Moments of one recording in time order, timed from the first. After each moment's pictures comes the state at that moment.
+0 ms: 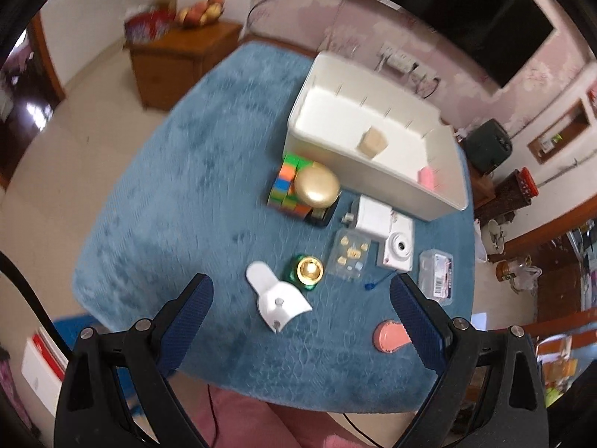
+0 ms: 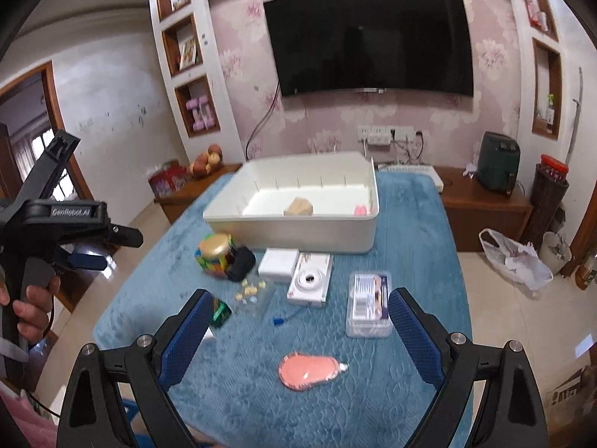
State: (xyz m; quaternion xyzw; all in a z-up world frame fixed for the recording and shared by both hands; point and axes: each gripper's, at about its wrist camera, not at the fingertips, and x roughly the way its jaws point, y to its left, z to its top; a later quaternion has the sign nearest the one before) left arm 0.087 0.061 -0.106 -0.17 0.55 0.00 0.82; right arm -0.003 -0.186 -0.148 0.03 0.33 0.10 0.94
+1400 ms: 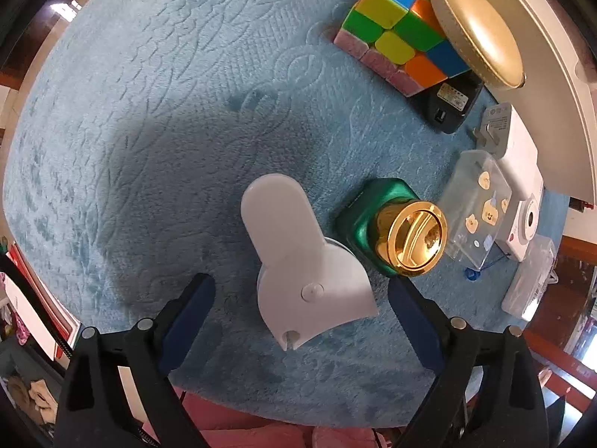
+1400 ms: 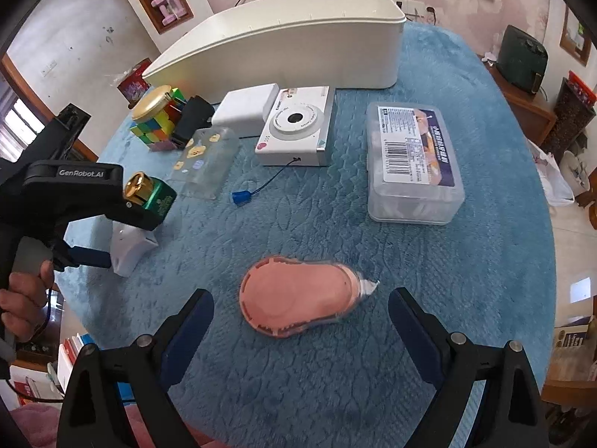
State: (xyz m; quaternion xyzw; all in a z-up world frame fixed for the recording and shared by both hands) left arm 0.127 0.049 -0.273 -0.21 0.73 0.08 0.65; right arm 0.059 -0.174 -0.279 0.04 0.54 0.10 0.83
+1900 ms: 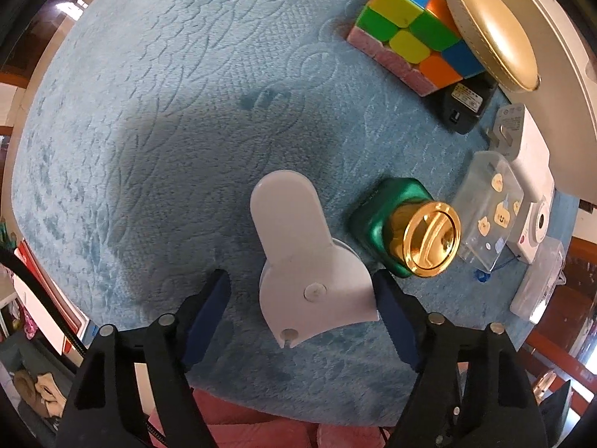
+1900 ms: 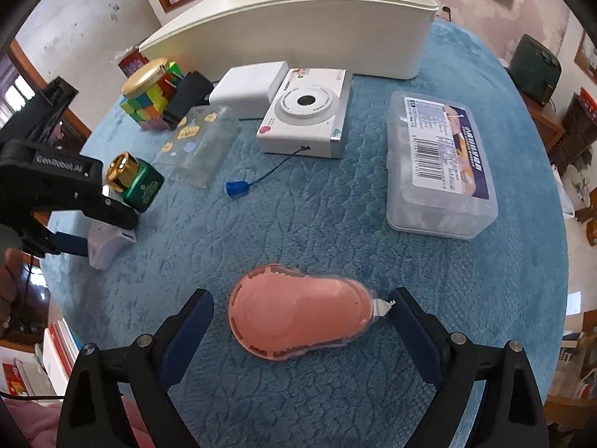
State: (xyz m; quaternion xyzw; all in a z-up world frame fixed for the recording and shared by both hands) left arm 0.132 0.054 -0.275 -0.20 0.74 0.10 0.64; right arm 0.075 -0.159 -0.296 -0.01 0.56 0.11 0.82
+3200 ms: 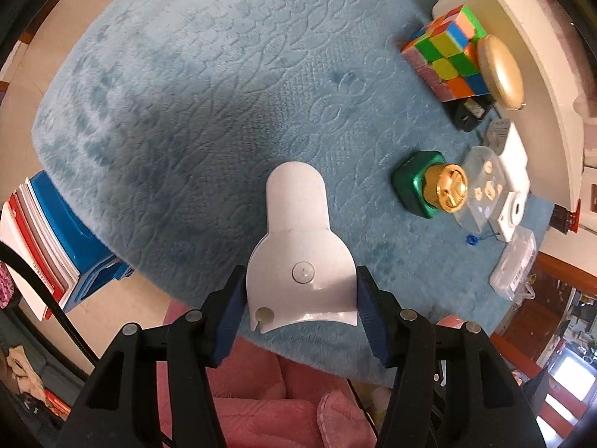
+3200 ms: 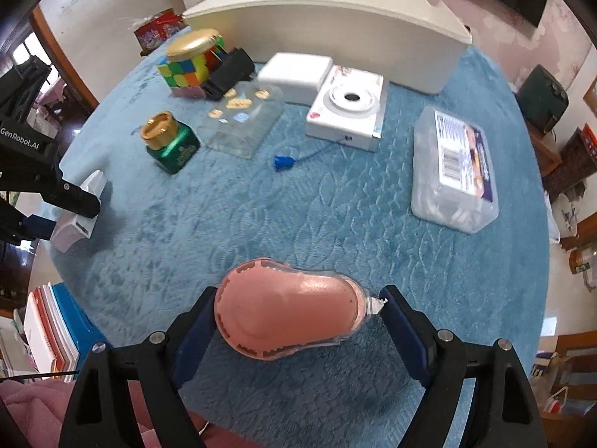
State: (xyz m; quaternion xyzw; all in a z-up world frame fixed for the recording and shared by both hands) left arm 0.055 0.134 -0.236 -0.28 0.72 0.10 0.62; right arm 0.044 -0.133 -0.273 -0.08 0.56 0.11 0.81
